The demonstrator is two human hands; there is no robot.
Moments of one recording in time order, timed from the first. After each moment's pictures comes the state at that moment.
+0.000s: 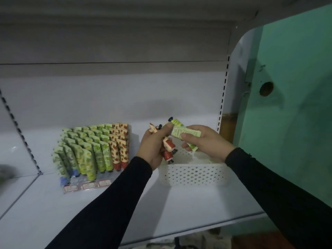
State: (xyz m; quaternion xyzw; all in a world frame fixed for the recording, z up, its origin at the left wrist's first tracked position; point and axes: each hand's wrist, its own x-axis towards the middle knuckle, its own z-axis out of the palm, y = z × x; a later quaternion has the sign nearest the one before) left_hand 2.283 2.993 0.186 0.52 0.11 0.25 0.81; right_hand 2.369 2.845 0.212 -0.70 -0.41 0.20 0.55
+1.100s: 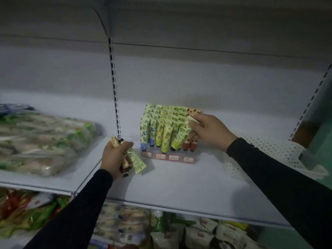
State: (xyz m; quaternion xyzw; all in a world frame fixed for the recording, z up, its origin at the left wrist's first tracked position) left_hand 2.023 3.152 0.102 0.49 0.37 0.46 0.64; right_hand 2.246 2.992 0.207 -0.74 -0.55 0.07 0.37
